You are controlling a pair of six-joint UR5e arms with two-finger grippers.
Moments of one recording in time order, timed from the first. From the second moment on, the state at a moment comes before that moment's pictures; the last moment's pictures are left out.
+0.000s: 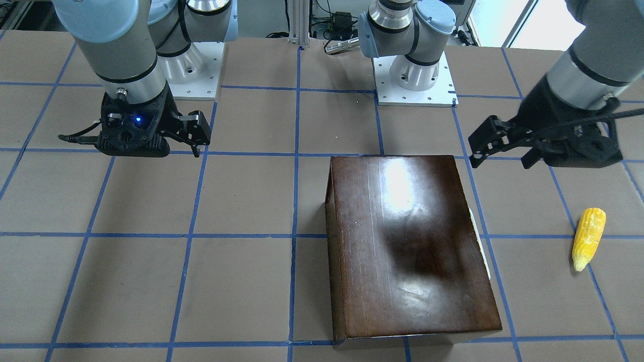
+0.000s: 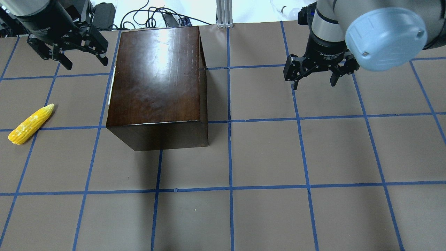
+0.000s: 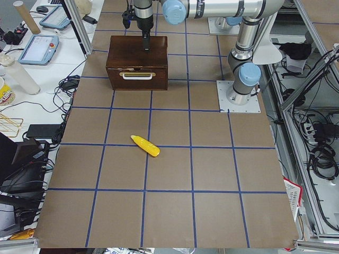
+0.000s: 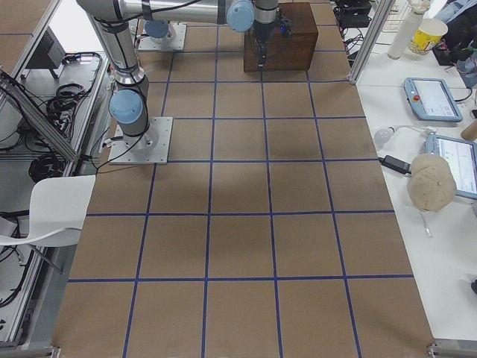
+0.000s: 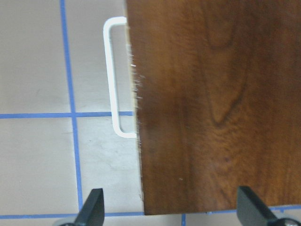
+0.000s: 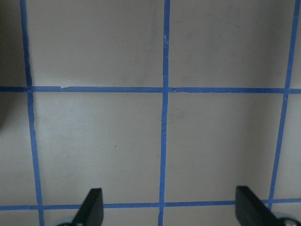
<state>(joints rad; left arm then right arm) -1.34 -1.70 -1.41 -1.62 1.49 0.19 1.65 -1.48 1.58 -1.63 -1.63 0.06</state>
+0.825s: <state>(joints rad) -1.14 -1.84 -1.44 -1.56 1.38 0.47 1.65 -1.48 1.58 -1.63 -1.63 0.06</state>
